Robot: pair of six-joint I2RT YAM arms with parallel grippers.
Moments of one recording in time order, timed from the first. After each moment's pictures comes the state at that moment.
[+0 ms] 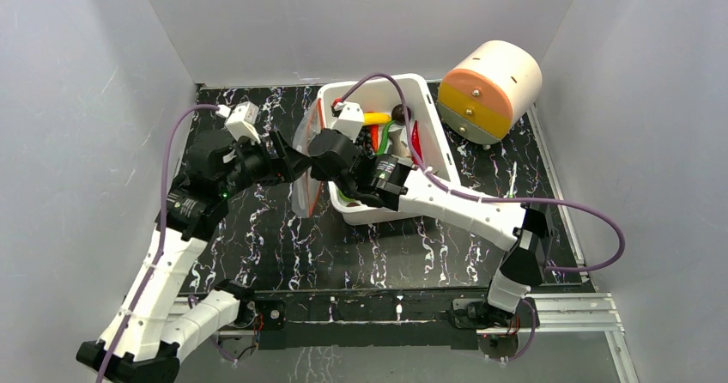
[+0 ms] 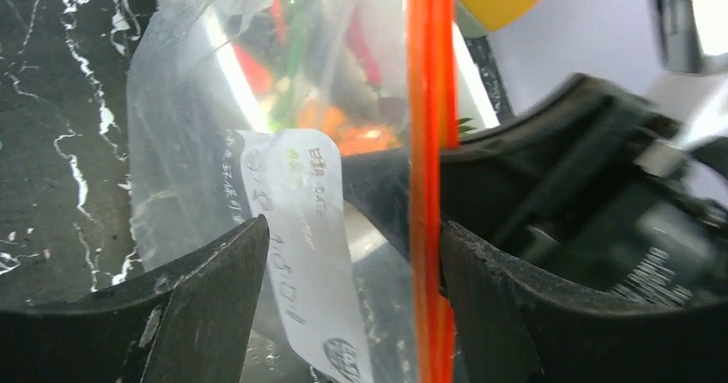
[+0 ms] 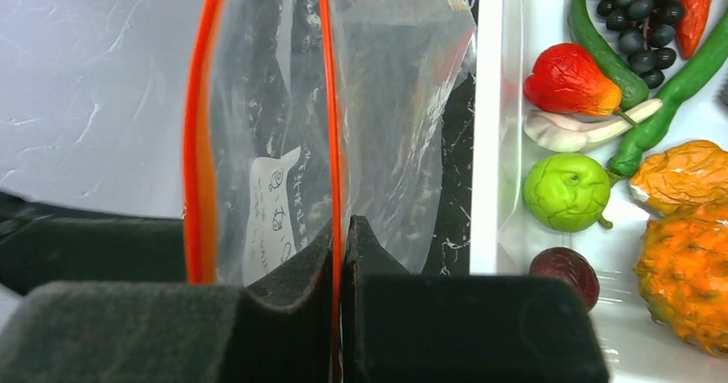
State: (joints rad) left arm -0.36 0.87 1.11 -0.62 0.28 -0.55; right arm 1.12 1.69 1.67 -0.50 0.56 0.83
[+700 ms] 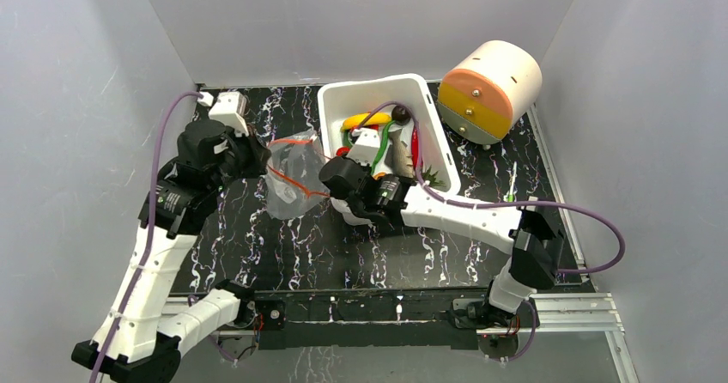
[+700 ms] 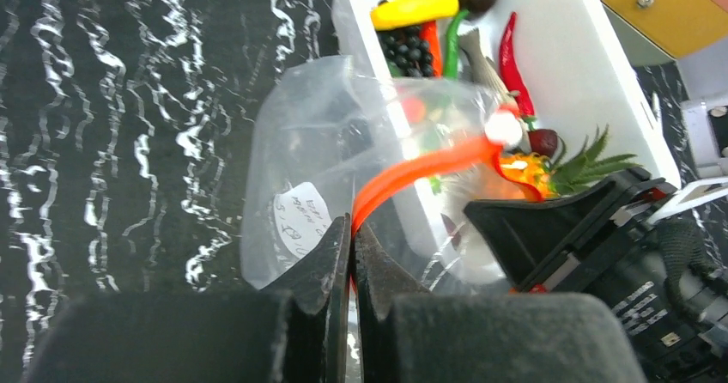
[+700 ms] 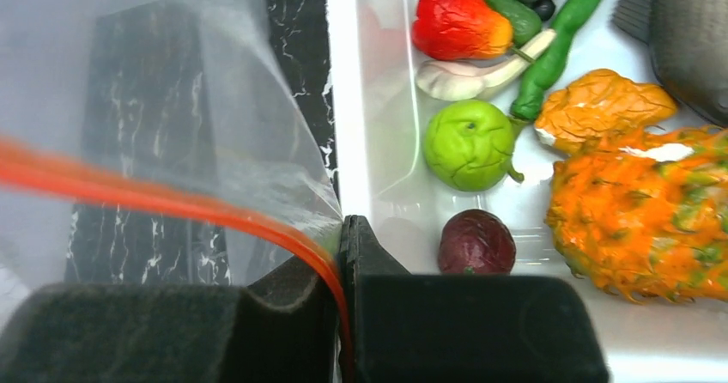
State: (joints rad) left arm -0.36 0.94 1.29 -0.84 -0.04 -0.30; right arm 1.12 1.64 1.39 -0.43 0.66 0.91
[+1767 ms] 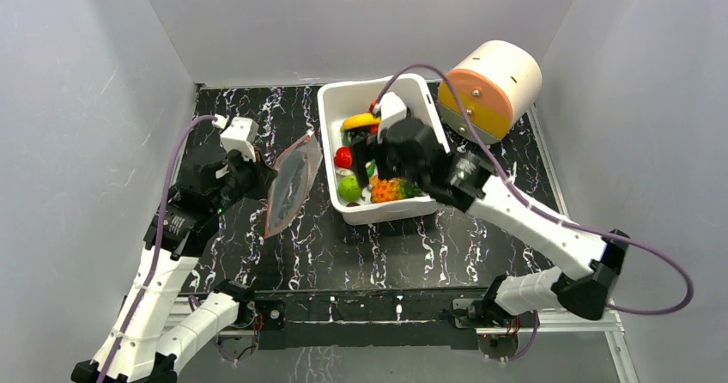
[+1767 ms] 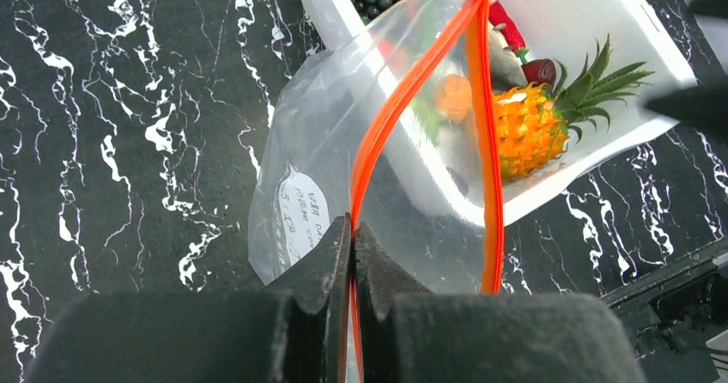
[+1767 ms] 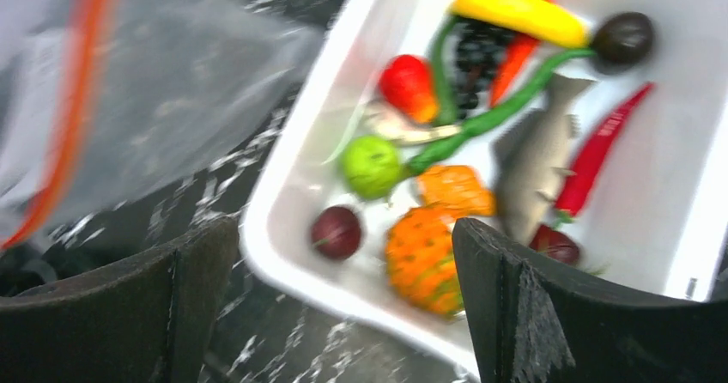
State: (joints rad) left arm -0.37 0.80 1.10 -0.76 0.06 -0.18; right arm 0.98 1.28 1.37 -0.56 0.26 0.25
